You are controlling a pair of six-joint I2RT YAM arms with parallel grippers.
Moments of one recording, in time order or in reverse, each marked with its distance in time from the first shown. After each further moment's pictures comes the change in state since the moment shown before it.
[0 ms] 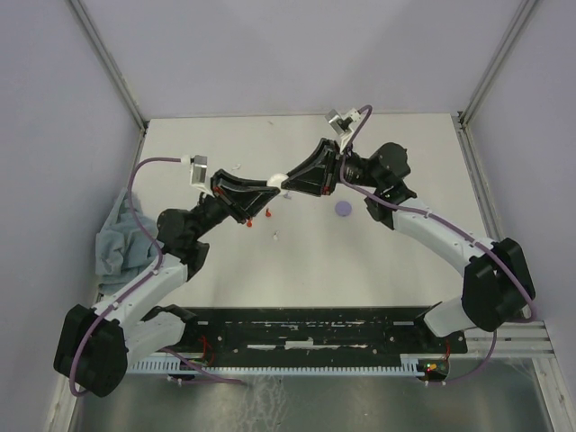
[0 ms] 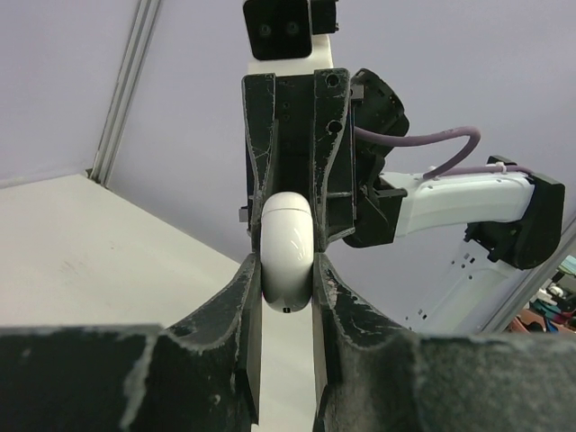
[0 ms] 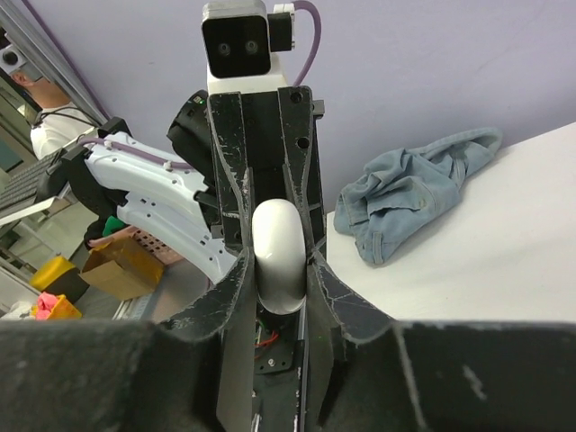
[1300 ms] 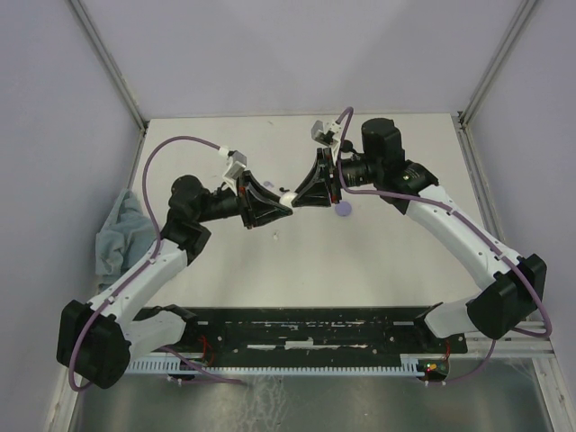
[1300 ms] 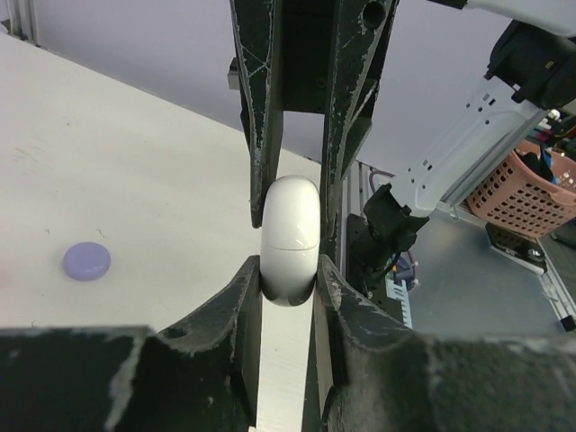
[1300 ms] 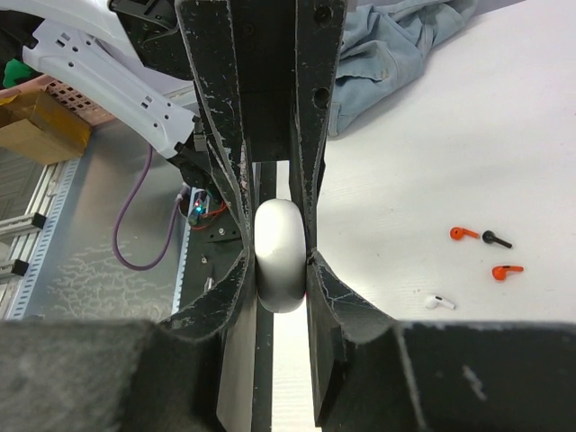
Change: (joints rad) left arm 0.003 0.053 0.196 -0.552 0.354 0.332; right arm -0.003 -0.048 0.302 -1.082 -0.106 -0.782
